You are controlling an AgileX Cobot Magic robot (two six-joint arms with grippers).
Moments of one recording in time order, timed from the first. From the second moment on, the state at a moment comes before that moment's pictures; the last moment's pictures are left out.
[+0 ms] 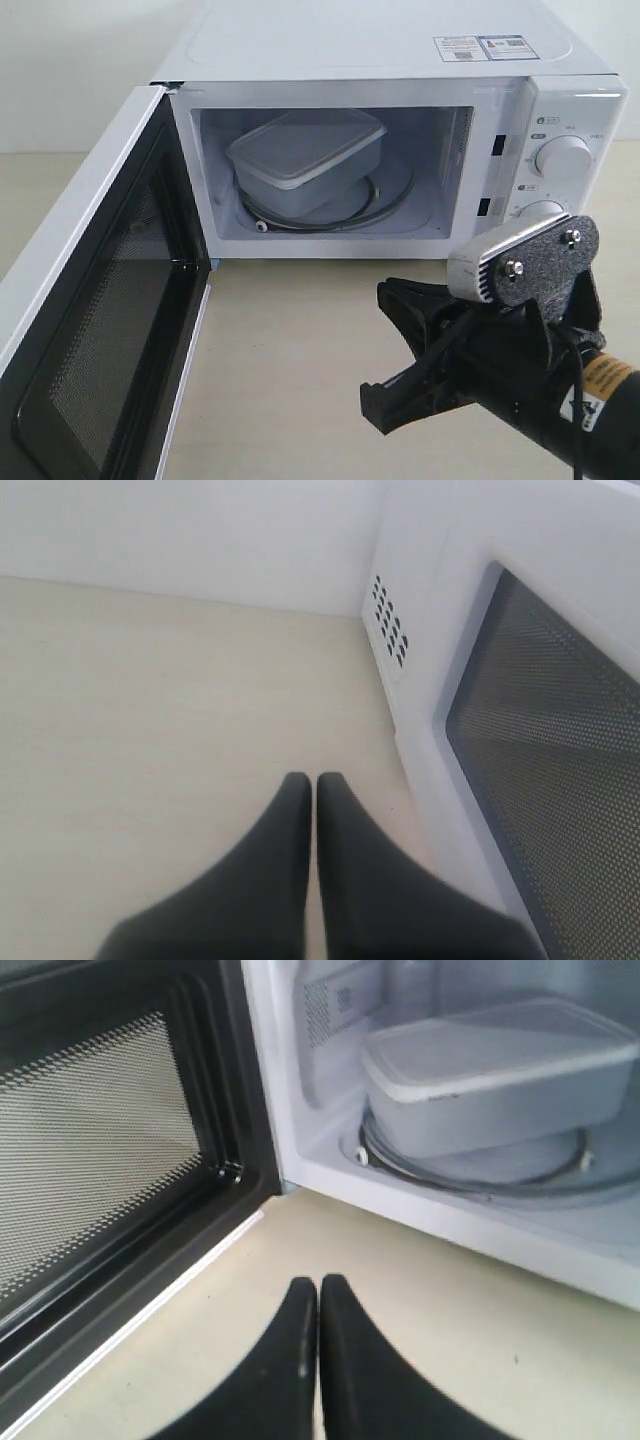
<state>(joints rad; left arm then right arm) -0.06 0.00 0.00 -0.20 0.31 0.04 0.87 1.34 -0.28 0.44 -0.77 -0.14</state>
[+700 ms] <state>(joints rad) -0.06 0.00 0.00 -0.20 0.31 0.04 -0.10 0.24 -0.20 0.60 0.02 -0.45</state>
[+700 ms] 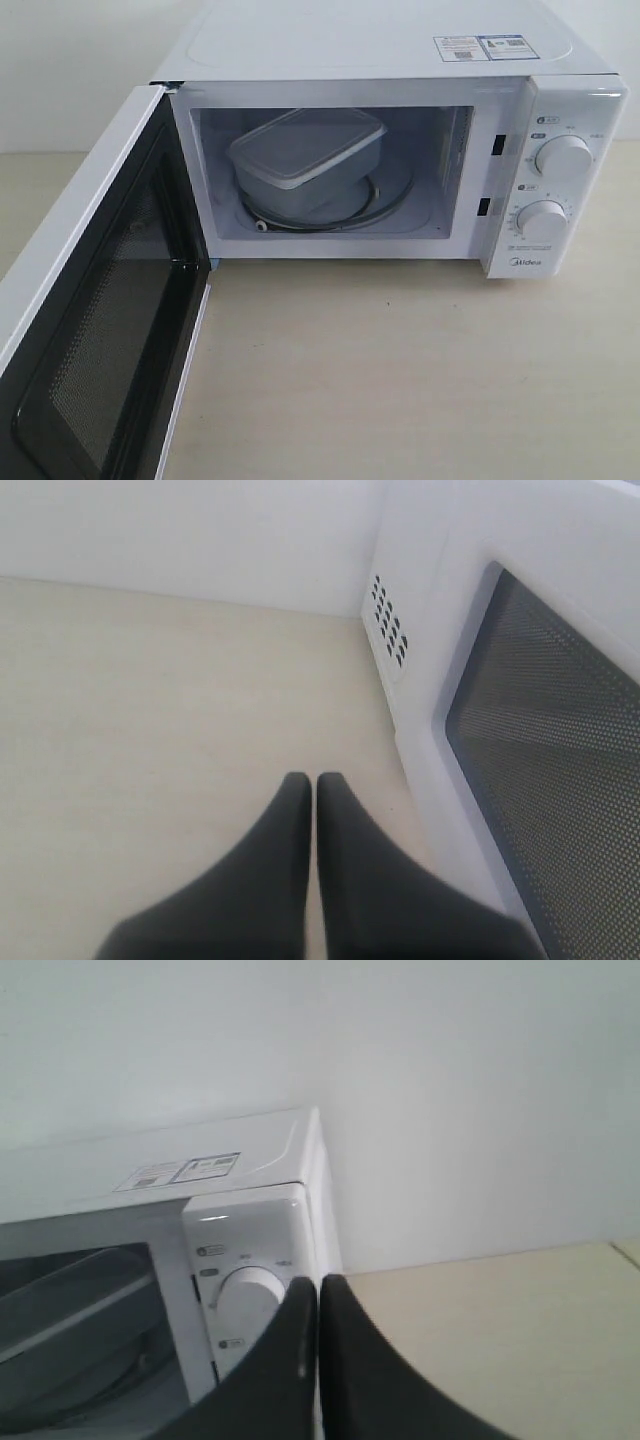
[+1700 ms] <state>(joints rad) -0.06 0.00 0.00 -0.20 0.31 0.04 -0.16 0.01 0.00 0.18 0.34 0.07</state>
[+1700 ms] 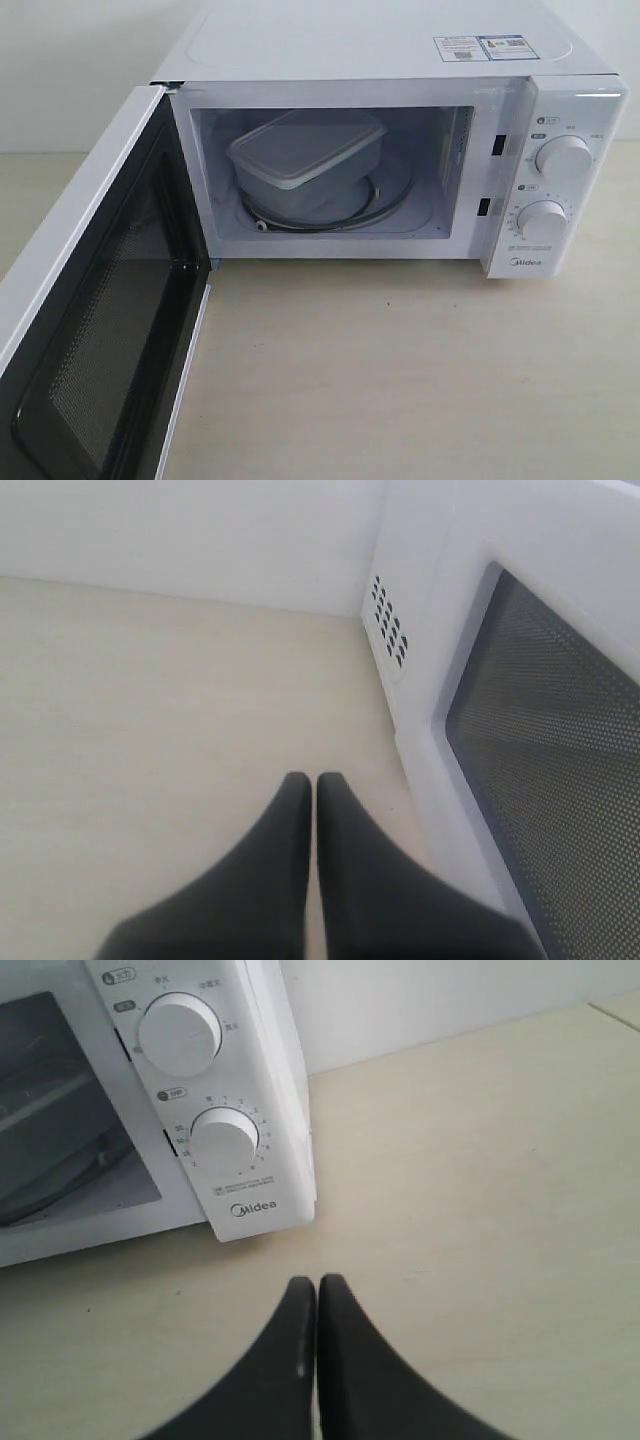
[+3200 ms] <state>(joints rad) -0.06 0.00 0.00 -0.20 0.31 0.04 -0.02 0.01 0.00 0.12 0.35 -0.04</state>
